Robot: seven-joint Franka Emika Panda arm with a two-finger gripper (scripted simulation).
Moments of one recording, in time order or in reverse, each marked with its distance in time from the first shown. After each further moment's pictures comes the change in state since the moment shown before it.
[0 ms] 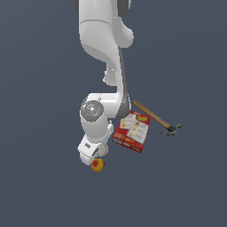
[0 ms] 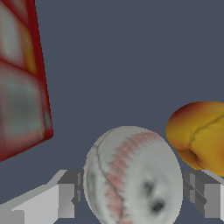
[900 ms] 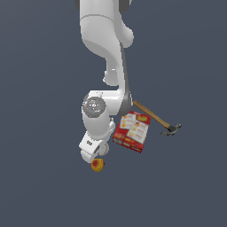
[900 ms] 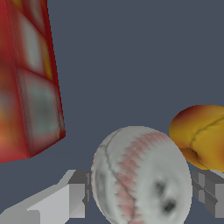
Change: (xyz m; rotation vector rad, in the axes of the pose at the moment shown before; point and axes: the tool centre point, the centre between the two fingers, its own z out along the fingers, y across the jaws) arm 0.002 -0.008 -0.010 0.001 -0.003 0.000
